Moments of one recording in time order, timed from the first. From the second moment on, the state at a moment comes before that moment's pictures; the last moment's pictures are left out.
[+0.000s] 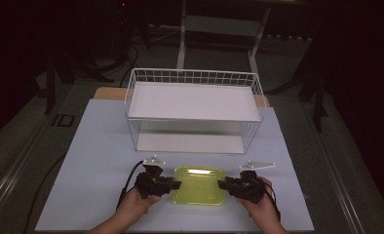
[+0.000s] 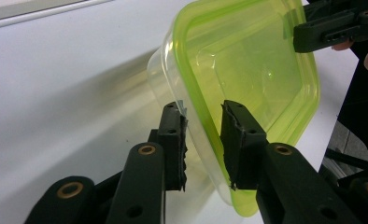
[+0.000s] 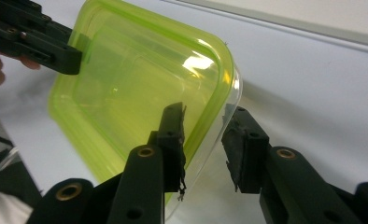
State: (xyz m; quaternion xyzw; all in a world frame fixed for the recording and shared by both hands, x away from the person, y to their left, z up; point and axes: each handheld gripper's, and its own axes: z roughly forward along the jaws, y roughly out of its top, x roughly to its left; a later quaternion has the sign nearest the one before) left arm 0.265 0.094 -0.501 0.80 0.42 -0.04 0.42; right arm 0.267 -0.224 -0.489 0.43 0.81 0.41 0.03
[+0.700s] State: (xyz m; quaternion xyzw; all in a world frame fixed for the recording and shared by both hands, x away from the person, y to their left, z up) left arm 0.257 0.098 -0.487 0.79 0.45 -0.02 0.43; right arm 0.264 -0.223 -0.476 0.44 0.79 0.42 0.02
